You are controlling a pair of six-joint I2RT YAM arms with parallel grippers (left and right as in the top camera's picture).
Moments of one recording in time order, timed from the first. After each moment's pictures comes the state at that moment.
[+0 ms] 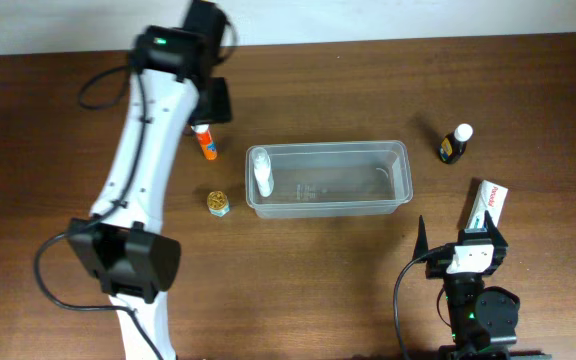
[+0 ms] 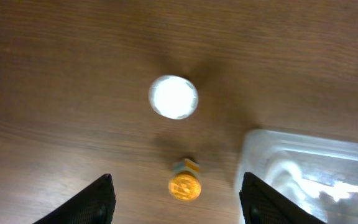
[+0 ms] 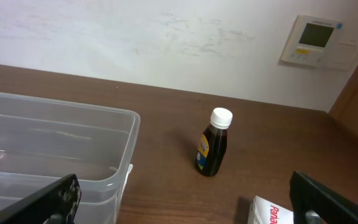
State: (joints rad) left arm -0.26 2.14 2.33 -1.52 -0.18 -0.36; right arm 0.01 0.01 0.01 -0.07 0.06 -0.15
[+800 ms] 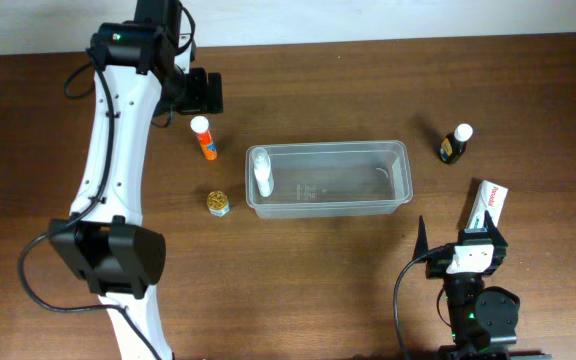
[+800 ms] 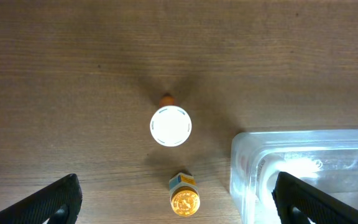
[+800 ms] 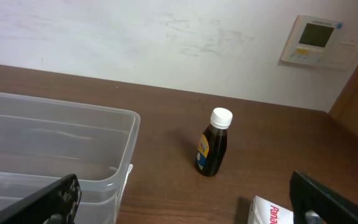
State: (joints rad) left arm -0.14 2.15 2.33 -1.45 0.03 -0.16; right arm 0.01 0.01 0.01 -0.07 0.06 -0.15
